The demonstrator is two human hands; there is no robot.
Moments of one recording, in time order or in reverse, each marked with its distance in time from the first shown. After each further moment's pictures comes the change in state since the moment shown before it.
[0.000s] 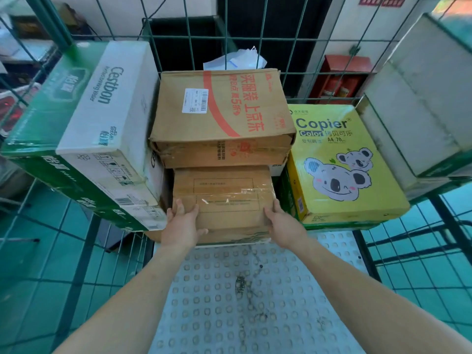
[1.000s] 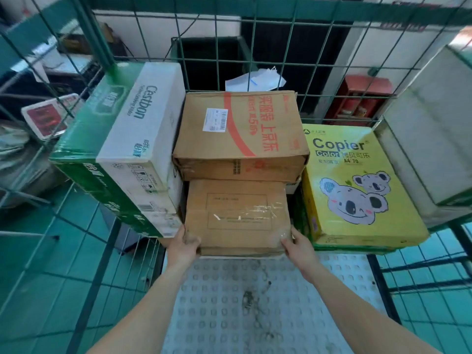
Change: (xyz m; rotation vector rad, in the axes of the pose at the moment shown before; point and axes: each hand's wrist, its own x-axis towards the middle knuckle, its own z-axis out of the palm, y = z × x) left_hand -0.010 -0.041 0.022 -1.223 0.092 -0.381; right_hand -0.004 0.003 0.032 1.078 0.183 0.201
